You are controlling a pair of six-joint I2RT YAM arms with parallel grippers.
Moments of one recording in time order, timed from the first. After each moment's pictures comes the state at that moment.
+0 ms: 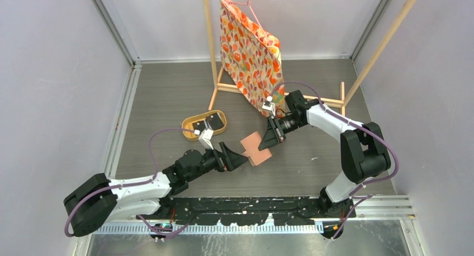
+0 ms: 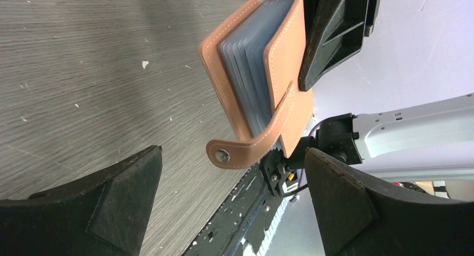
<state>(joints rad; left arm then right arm) -0.95 1.00 0.18 0.64 0.00 -1.00 0.35 1.62 1.03 -0.74 -1.20 -0.12</state>
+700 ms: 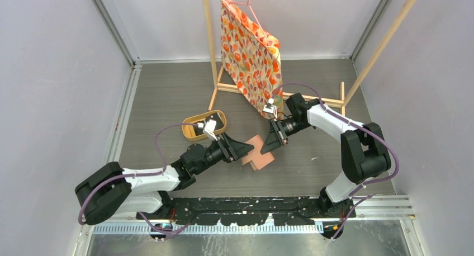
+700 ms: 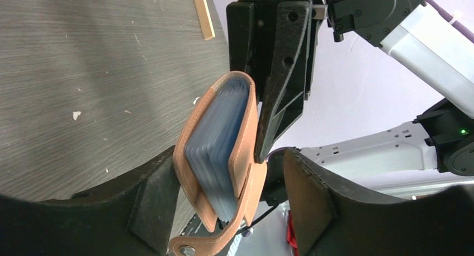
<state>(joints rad) -0.95 1.17 0.27 0.89 -0.01 -1.11 0.35 1.61 1.03 -0.88 -1.29 -0.29</state>
